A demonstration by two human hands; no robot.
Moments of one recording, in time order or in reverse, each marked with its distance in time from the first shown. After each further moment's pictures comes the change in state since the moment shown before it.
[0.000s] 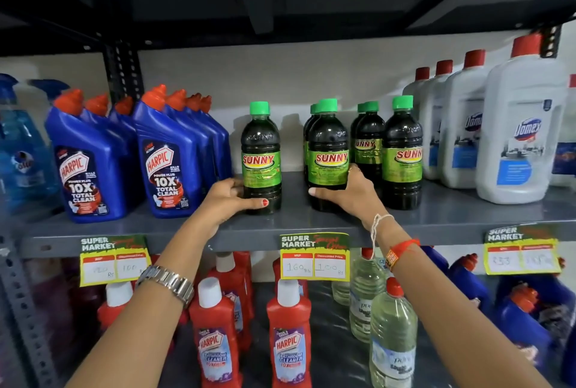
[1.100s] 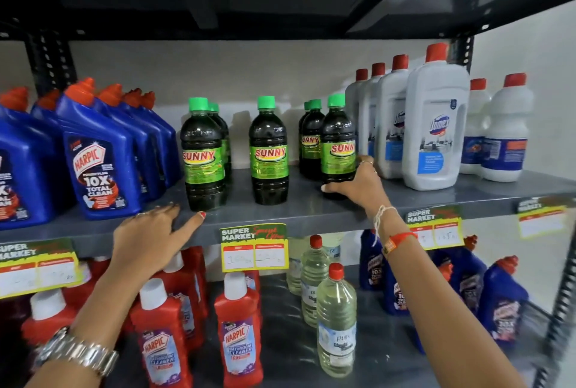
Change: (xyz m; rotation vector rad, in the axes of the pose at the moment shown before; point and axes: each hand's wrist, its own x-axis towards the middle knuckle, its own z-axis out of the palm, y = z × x) left_hand -0.058 -0.023 0.012 1.166 0.321 0.236; right_hand -0.009 0.044 -0.097 -0.135 0.189 0.114
